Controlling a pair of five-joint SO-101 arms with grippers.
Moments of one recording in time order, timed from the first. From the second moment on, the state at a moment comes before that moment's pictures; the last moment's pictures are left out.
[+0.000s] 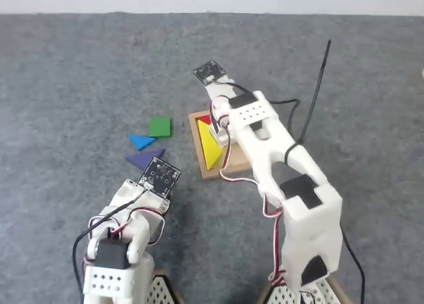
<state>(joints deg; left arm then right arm) -0.5 -102.9 97.1 67.8 -20.9 -27.7 25.1 -0.6 58.0 10.1</state>
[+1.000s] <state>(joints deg) -0.4 -102.9 97.1 67.8 -20.9 -28.0 15.7 7.6 48.8 7.2</state>
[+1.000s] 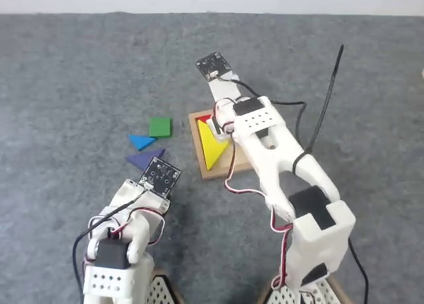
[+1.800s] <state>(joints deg) -0.4 -102.9 97.1 67.8 -20.9 -26.4 23.1 3.9 52.6 1.4</state>
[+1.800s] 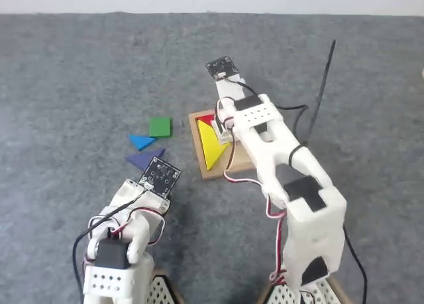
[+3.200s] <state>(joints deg) -0.4 -102.9 97.1 67.8 -20.9 -26.3 23.2 -2.9 54.9 1.9</state>
